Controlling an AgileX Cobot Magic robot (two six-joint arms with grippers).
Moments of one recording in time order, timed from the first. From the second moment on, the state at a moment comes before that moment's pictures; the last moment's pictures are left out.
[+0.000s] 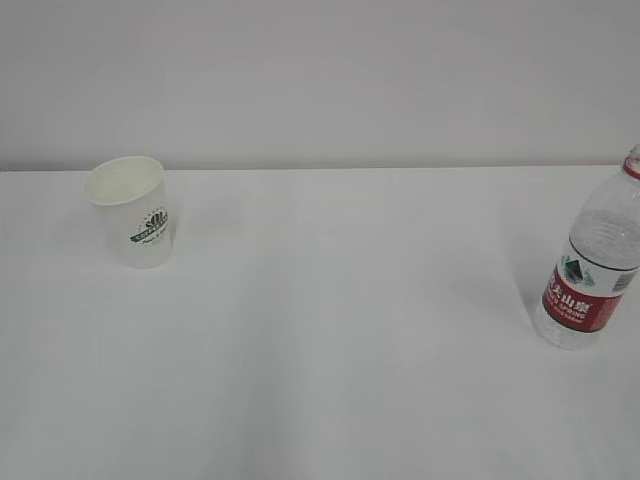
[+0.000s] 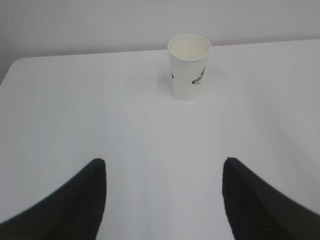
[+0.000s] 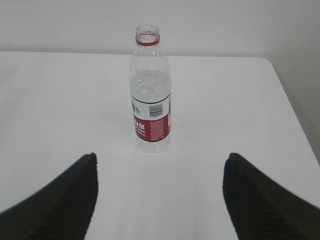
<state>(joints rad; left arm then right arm) 0.00 0.02 -0.57 -0.09 1.04 0.05 0.07 -0.02 -0.53 -0.03 1.04 -0.01</state>
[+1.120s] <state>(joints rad) 0.00 0.41 -0.60 -0.09 0.67 0.05 0.07 0.29 -0.53 0.02 0.67 -0.02</state>
